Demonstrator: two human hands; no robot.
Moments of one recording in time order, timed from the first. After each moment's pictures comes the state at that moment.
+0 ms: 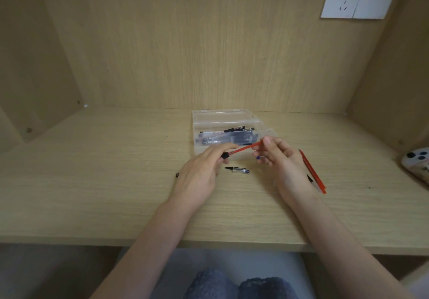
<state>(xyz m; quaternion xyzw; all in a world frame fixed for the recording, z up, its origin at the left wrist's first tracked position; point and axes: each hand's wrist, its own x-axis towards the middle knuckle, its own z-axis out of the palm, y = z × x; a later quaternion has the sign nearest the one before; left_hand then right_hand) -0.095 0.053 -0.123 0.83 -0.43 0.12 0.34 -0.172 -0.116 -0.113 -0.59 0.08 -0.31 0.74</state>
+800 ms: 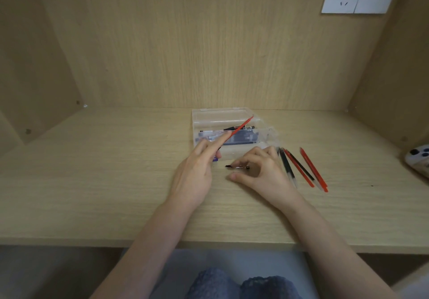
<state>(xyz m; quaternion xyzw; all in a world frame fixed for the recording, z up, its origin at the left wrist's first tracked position) -0.090 0.053 -0.129 0.81 -0.41 0.13 0.39 -0.173 -0.099 -0.126 -0.91 0.06 -0.24 0.33</state>
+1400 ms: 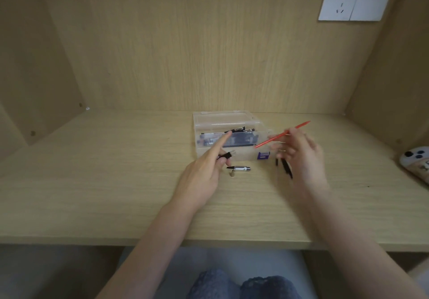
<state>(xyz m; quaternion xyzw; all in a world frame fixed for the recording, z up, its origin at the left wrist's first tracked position) -0.099 0.053 -0.120 0.81 -0.41 0.05 0.41 -0.183 -0.127 -0.092 -0.54 0.13 -0.38 0.74</state>
